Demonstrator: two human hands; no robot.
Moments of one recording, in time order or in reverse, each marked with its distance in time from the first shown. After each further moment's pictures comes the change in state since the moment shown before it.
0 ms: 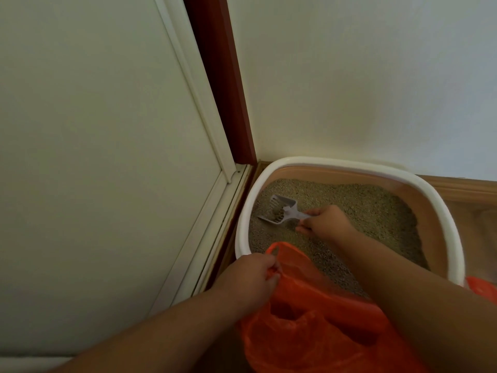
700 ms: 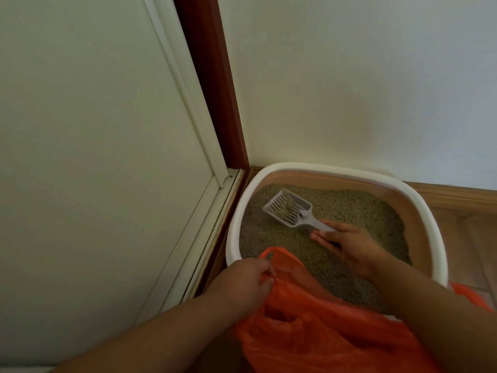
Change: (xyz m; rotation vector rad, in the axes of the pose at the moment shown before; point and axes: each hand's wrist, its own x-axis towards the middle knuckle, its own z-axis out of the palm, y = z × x) left_hand 0.006 0.003 0.006 -0.012 -0.002 0.001; right_hand -0.025 0.032 -0.065 0.613 -0.128 0.082
